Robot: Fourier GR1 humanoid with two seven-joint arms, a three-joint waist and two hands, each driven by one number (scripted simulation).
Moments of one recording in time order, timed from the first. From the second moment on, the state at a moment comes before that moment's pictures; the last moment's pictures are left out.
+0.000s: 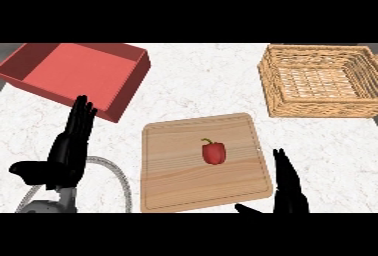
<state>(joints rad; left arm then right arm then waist) -0.04 0.30 -0.20 -1.59 0.27 0.34 -0.10 0.28 -0.12 0.49 -1.71 0.99 -0.59 0.52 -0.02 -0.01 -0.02</state>
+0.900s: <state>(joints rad) -0.05 0.29 -0.23 -1.63 0.25 0.34 -0.05 -0.03 -0.02 0.74 -1.98 1.30 0.05 1.22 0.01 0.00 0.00</state>
